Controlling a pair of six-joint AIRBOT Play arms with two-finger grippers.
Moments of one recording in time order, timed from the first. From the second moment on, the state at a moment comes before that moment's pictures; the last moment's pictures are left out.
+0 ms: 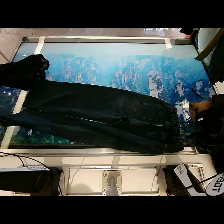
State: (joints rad) left arm 1.18 -1.60 1.38 0.84 -1.63 -0.88; right arm -0.99 -0.94 0.64 -1.21 1.45 1.27
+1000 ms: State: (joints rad) left arm 1.16 -1.54 1.38 0.91 -1.59 -0.92; right arm -1.00 -1.04 0.63 -1.10 1.51 1.05
